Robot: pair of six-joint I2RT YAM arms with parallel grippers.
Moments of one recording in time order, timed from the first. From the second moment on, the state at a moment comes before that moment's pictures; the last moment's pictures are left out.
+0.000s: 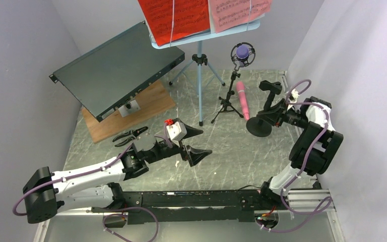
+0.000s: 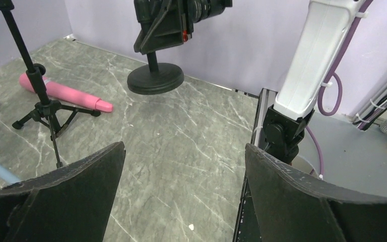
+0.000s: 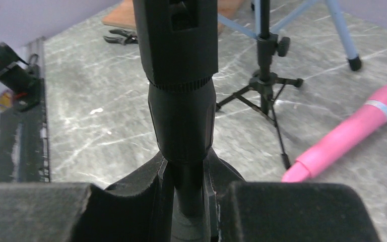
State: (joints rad) left arm -1.07 1.02 0.61 0.54 0.16 -0.17; right arm -0.53 1.69 1.24 -1.46 -1.50 -1.70
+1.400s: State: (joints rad) left arm -1.07 0.87 0.66 0.39 0.10 -0.12; right arm 0.35 1.41 1.74 -0.99 -1.15 -0.62
